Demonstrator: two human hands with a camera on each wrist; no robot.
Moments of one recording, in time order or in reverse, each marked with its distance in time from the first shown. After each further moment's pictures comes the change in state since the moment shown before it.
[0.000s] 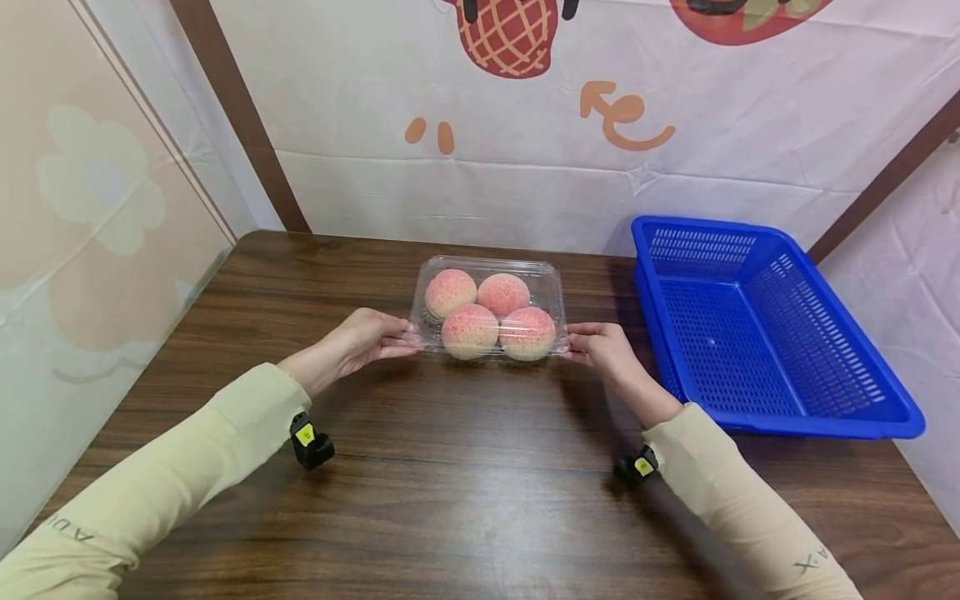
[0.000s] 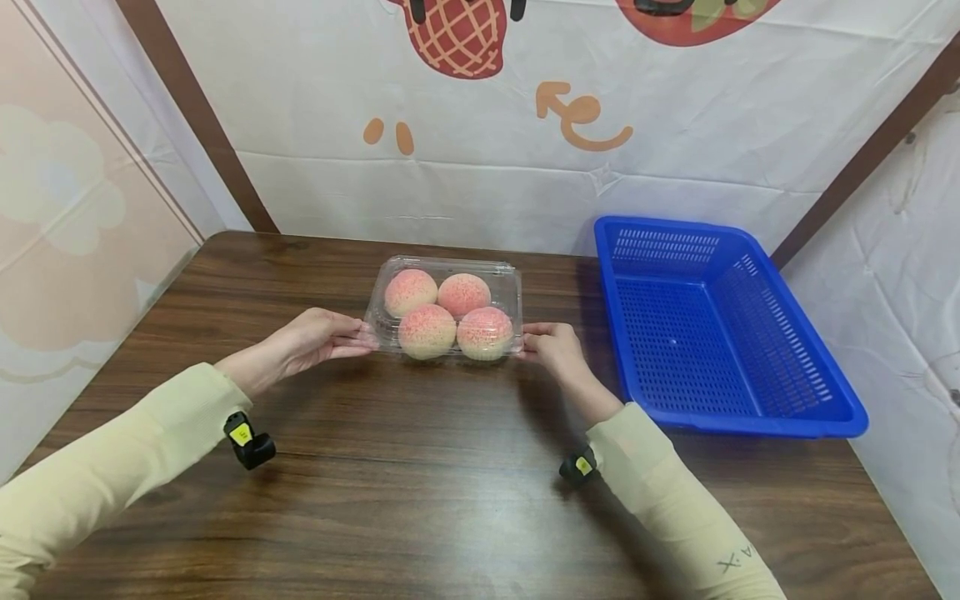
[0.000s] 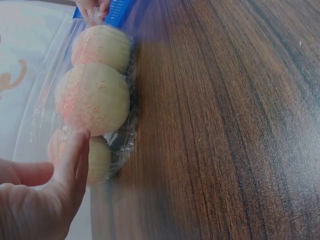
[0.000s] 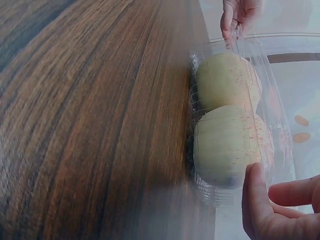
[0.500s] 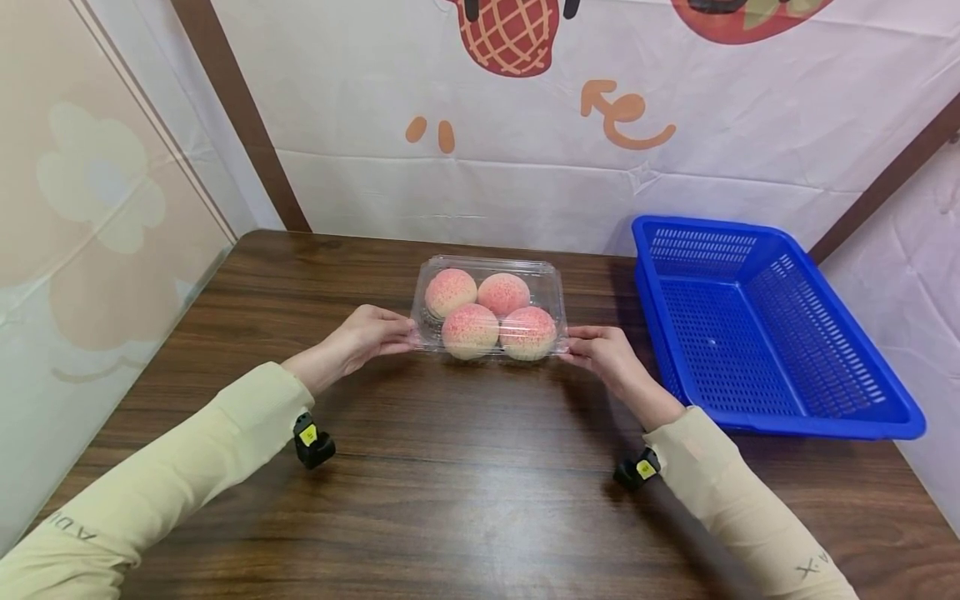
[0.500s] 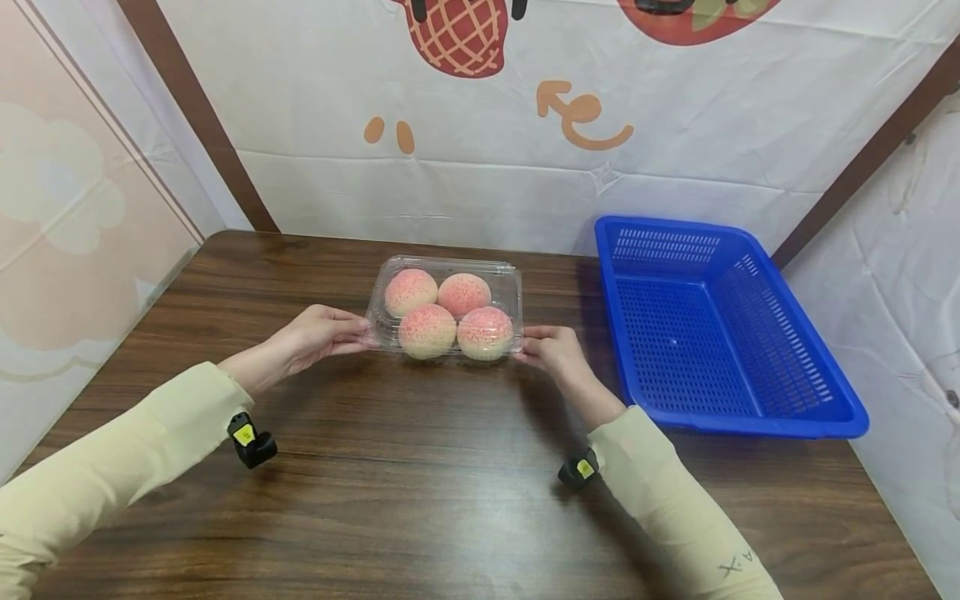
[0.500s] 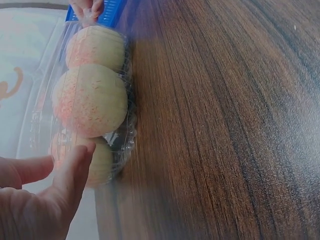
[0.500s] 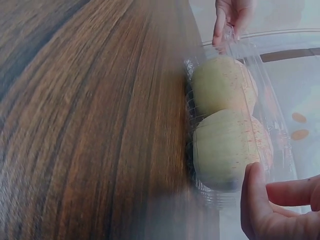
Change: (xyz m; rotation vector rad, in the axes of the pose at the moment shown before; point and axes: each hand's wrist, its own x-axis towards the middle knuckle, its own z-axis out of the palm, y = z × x) left_hand 0.000 0.000 0.004 0.152 0.052 0.049; right_hand -0.001 0.005 -0.002 0.116 -0.055 0.014
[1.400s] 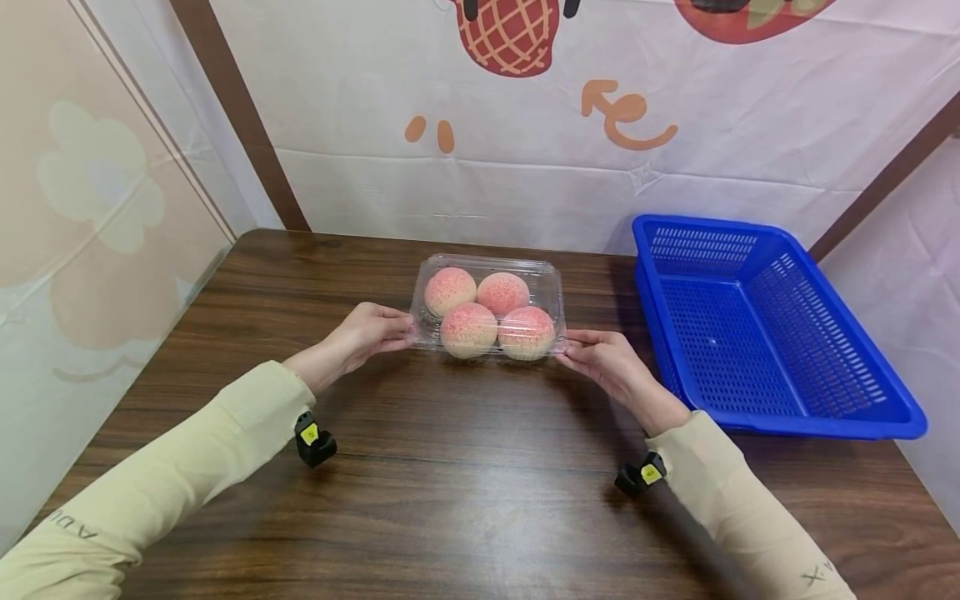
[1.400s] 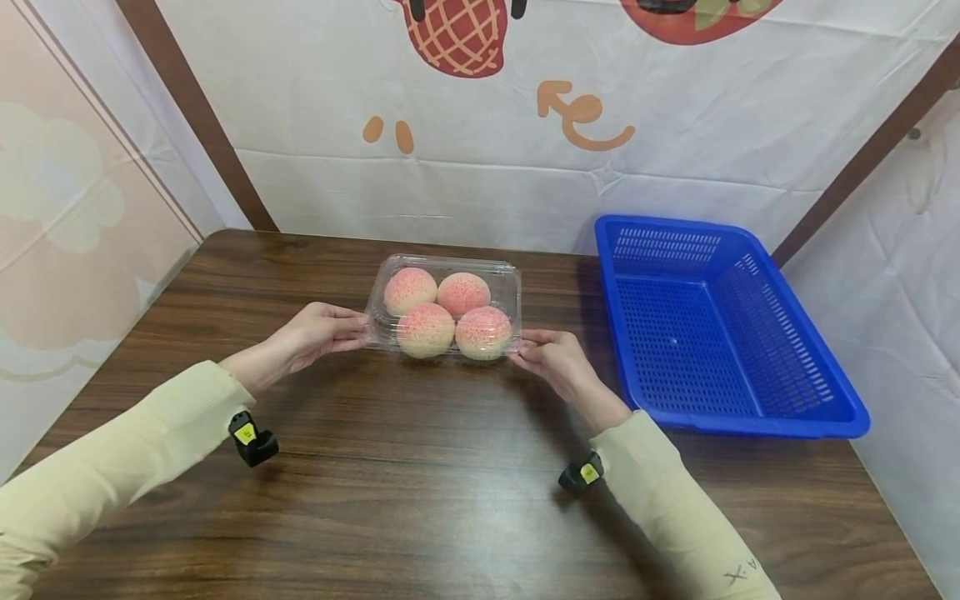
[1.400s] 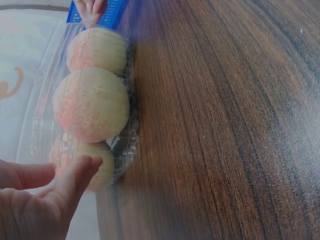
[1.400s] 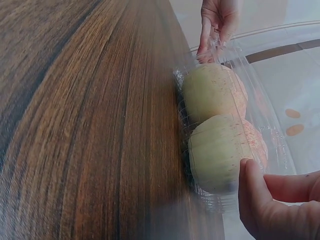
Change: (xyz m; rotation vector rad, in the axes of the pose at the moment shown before) left_hand 0.000 0.002 0.002 0.068 0.053 0.018; right_hand -0.008 0.001 -0.005 0.156 -0.113 0.026
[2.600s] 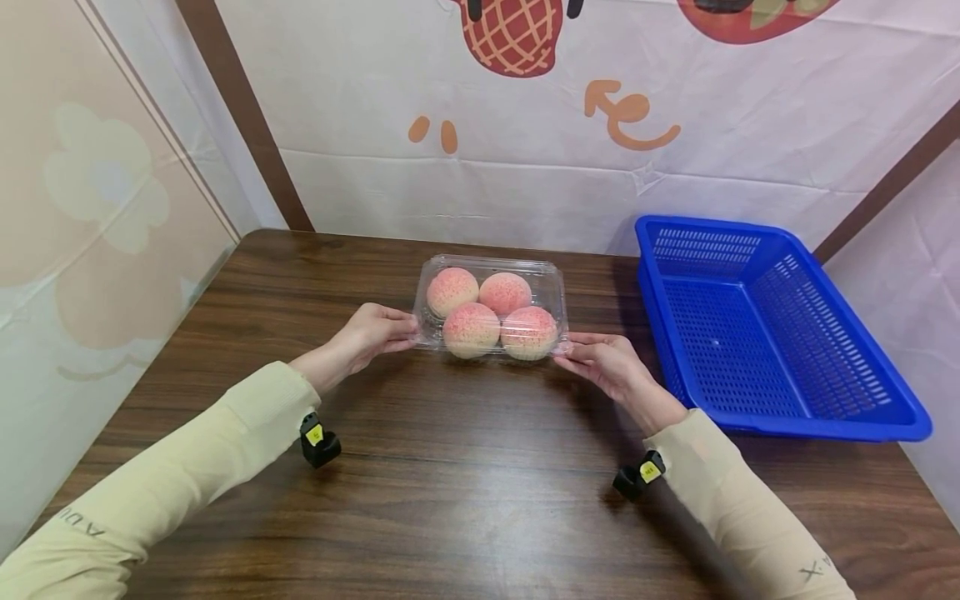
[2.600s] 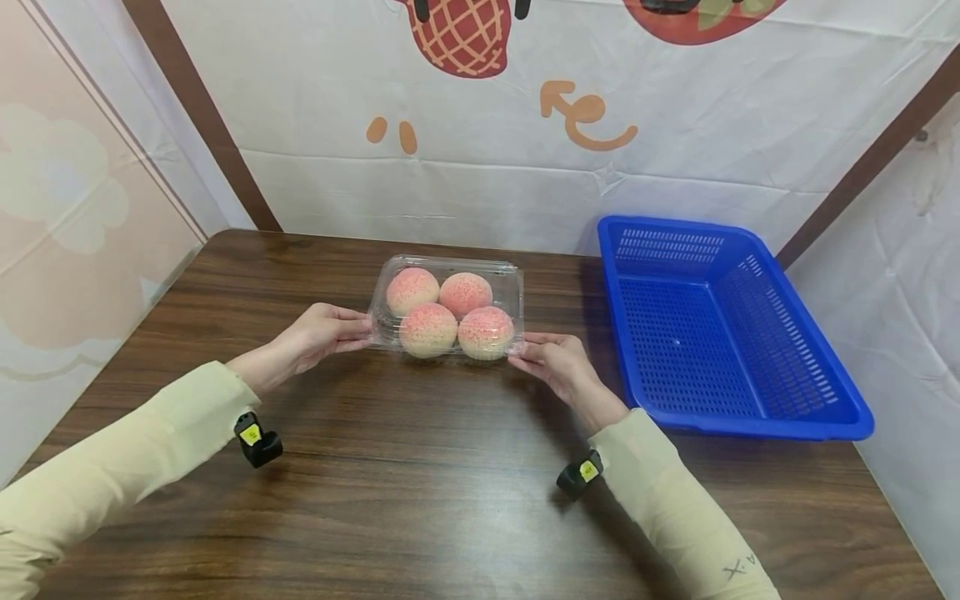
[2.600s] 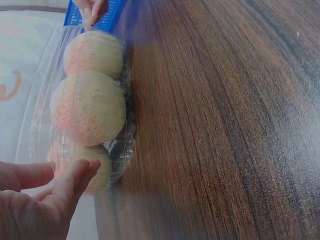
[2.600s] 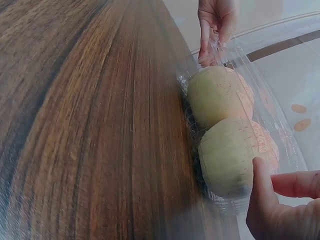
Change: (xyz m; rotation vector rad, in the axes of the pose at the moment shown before) left_hand 0.000 -0.003 0.003 0.017 0.017 0.030; right_hand 0.004 0.003 0.002 0.131 0.042 0.044
